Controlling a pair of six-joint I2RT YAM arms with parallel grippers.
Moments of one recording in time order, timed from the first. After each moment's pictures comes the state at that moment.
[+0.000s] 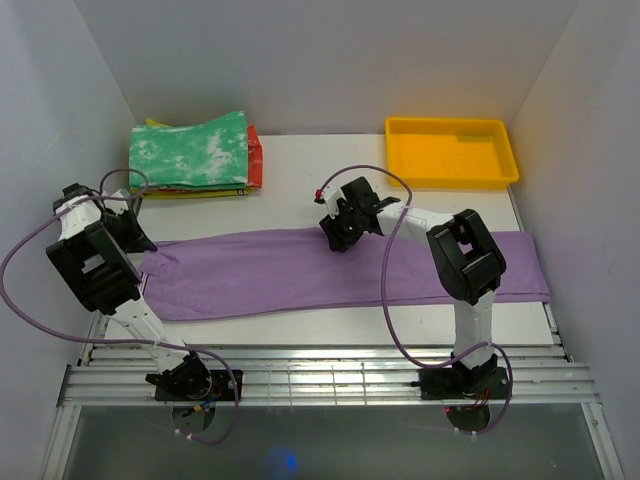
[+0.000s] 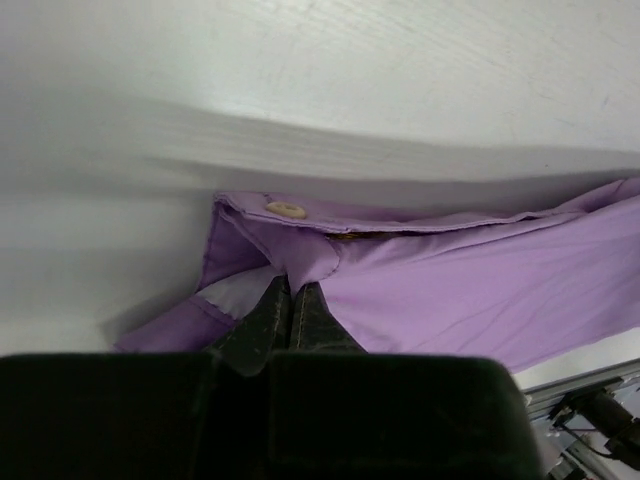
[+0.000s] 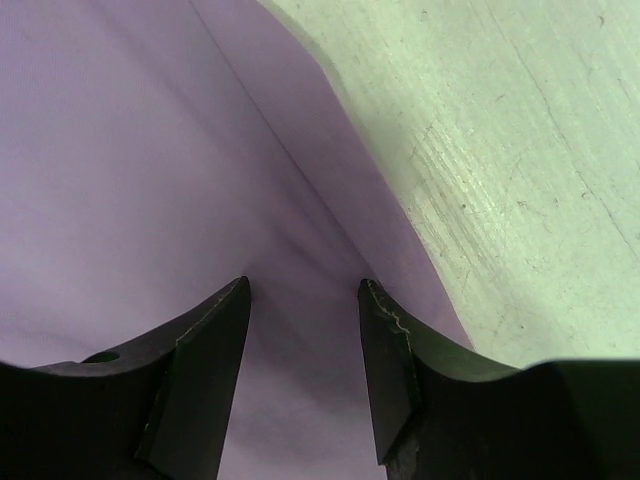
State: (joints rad) left arm 0.61 1.98 1.57 -1.01 0.45 0.21; right arm 0.59 2.00 1.33 -0.29 -0.30 -0.27
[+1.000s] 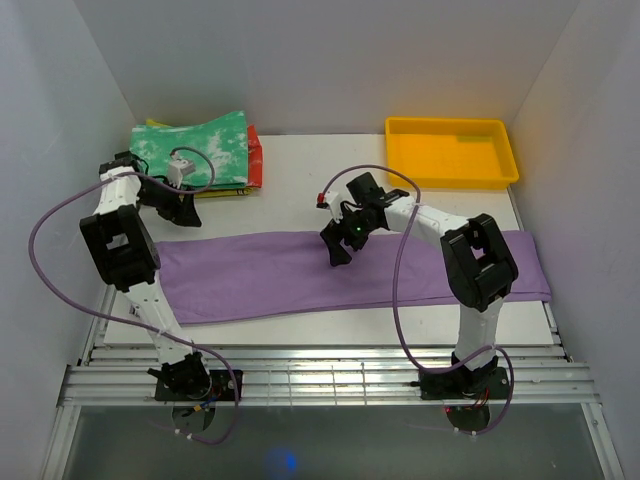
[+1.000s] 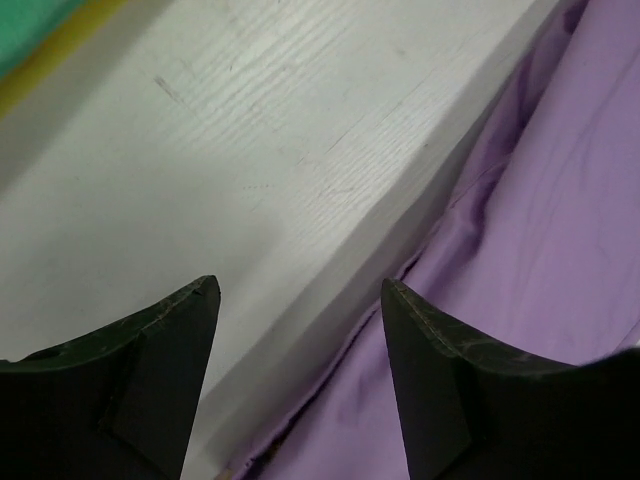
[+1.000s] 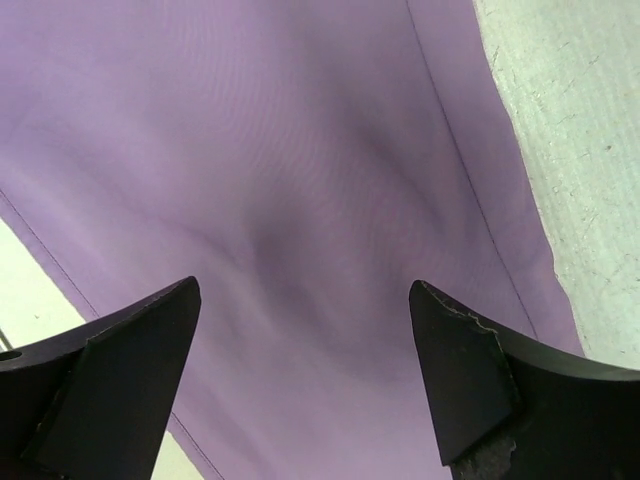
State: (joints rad) left arm 0.35 2.04 1.75 -1.06 0.73 0.90; right arm 0.59 1.93 1.36 -0.53 -0.49 -0.35
